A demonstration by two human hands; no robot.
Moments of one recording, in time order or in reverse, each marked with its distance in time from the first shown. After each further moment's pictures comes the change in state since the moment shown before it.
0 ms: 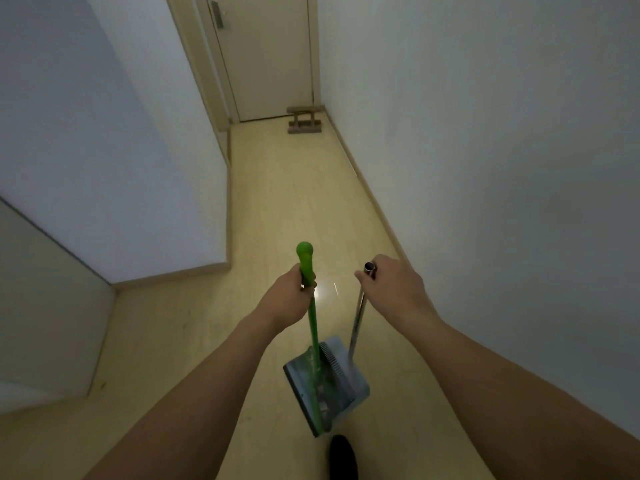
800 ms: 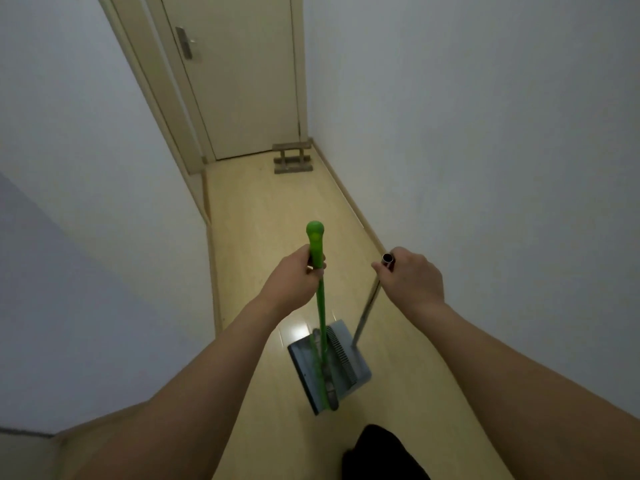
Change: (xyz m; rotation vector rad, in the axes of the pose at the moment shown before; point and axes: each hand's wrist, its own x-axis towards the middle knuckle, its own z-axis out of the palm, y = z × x) left_hand 0.529 0.013 -0.267 -0.044 -0.026 0.205; right_hand 0.539 -0.173 0.031 -0.086 0.155 0.138
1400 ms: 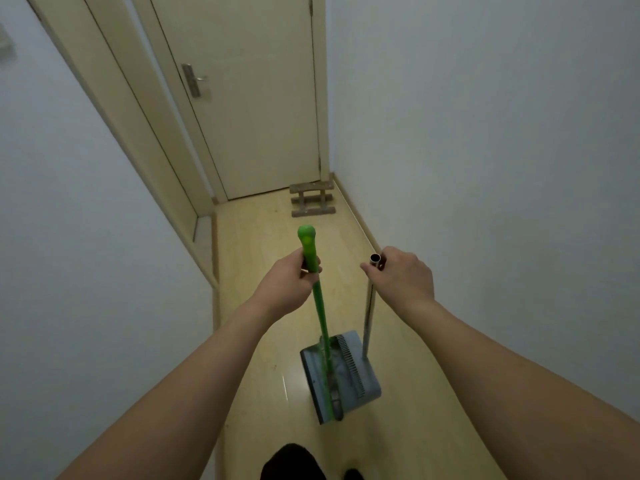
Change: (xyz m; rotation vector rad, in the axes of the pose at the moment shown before) left_hand 0.437 -0.033 -0.144 0.030 0.027 -0.025; right_hand 0.454 -0.127 0.062 0.054 -0.026 -0.058
